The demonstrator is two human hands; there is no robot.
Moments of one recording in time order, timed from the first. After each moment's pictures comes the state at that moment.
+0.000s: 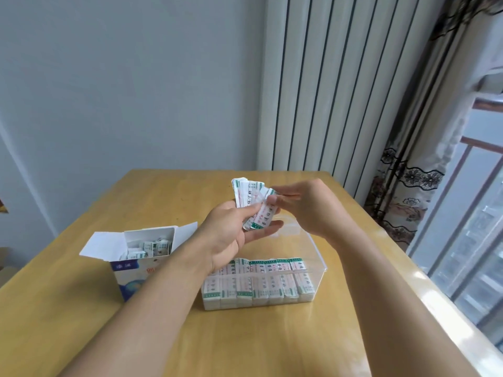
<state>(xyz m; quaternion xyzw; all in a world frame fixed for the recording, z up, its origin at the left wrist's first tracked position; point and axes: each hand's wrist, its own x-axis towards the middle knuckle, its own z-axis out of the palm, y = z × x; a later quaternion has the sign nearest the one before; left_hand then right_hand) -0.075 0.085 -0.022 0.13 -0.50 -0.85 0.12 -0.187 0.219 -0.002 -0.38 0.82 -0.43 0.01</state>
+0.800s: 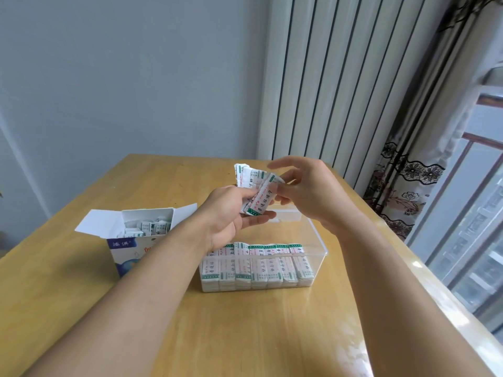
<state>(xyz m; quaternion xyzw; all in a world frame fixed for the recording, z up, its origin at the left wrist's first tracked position) -0.076 0.079 -0.027 0.18 -0.57 -0.80 0.10 -0.173 0.215 0.002 -0.36 0.81 -0.46 0.02</state>
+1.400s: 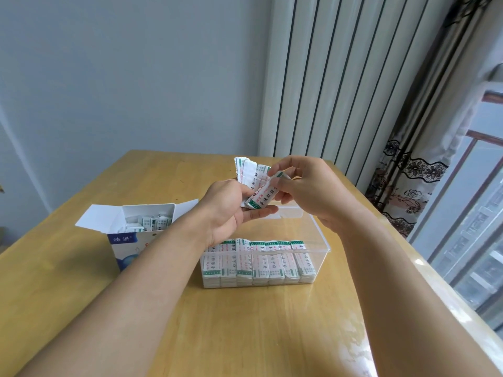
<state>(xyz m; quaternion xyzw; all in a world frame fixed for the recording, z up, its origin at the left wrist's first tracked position) -0.077 0.077 -0.027 0.17 -0.54 -0.82 0.11 -0.165 0.213 0.004 -0.33 0.80 -0.50 0.06</state>
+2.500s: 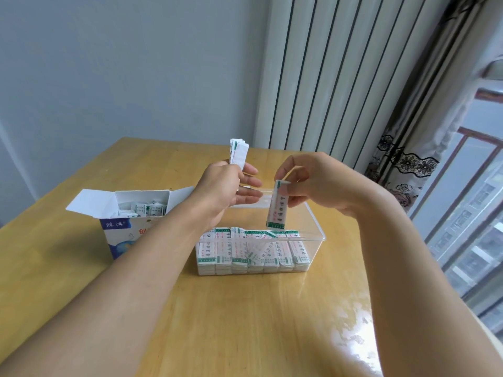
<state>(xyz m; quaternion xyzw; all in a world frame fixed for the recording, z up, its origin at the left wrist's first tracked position) -0.077 0.081 -0.024 0.20 -0.65 -0.70 0.20 -0.177 0.233 0.011 -0.37 0.84 -0.37 0.14</state>
